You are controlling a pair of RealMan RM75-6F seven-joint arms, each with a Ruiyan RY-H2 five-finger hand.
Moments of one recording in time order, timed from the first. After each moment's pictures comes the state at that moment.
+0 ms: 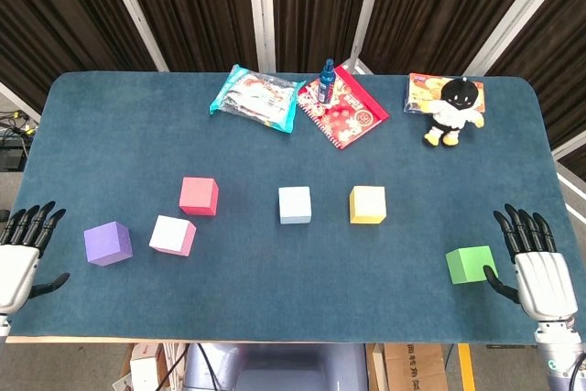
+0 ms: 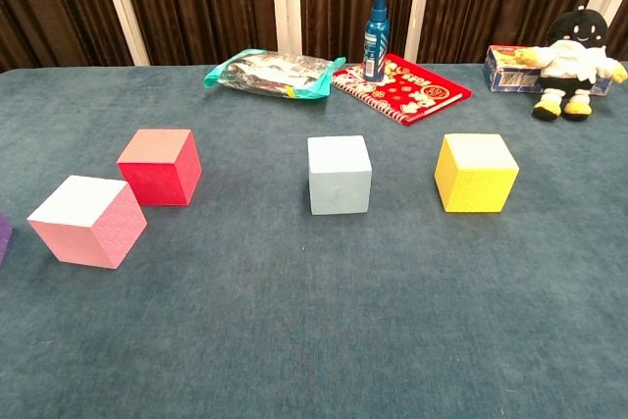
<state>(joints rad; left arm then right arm) -0.10 -1.14 -0.01 -1.54 1.58 1.50 0.08 0.09 -1.16 0.06 -1.57 -1.56 1.53 -0.04</state>
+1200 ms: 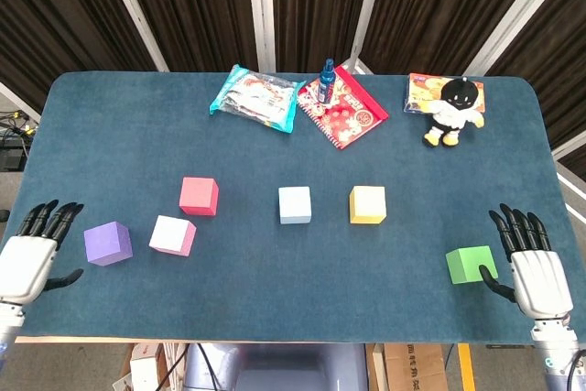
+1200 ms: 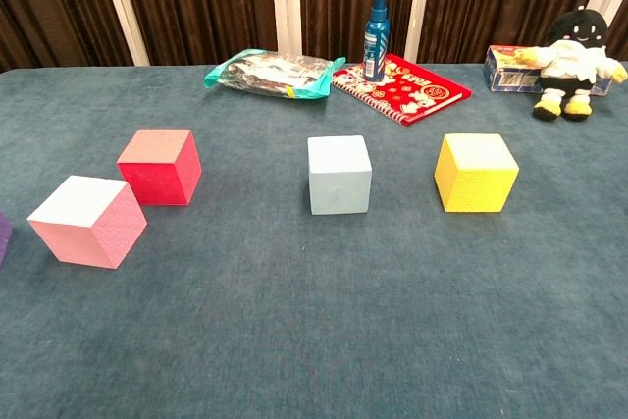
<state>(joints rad) -0.17 -1.08 -0.03 -1.69 1.54 1.39 0.15 0.10 -1.16 0.06 -1.58 -1.56 1.51 -0.03</state>
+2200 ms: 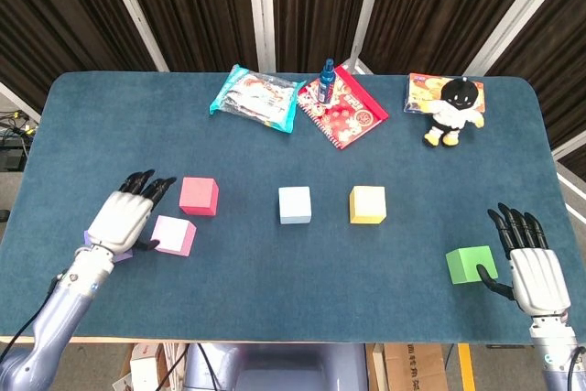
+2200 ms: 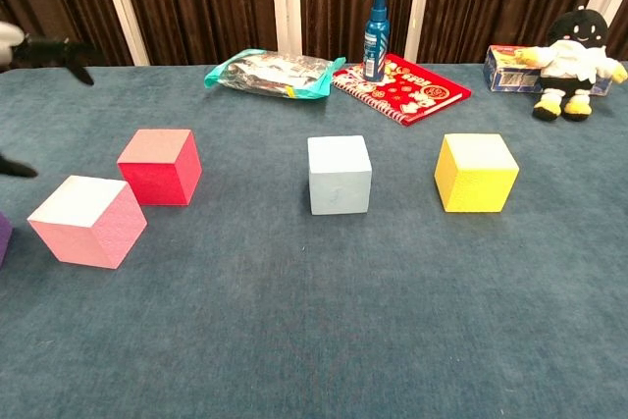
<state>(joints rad) -0.52 -1.14 -0.20 -1.94 1.11 1.05 0.57 0.11 -1.15 0.07 -1.61 -1.53 1.47 0.01</state>
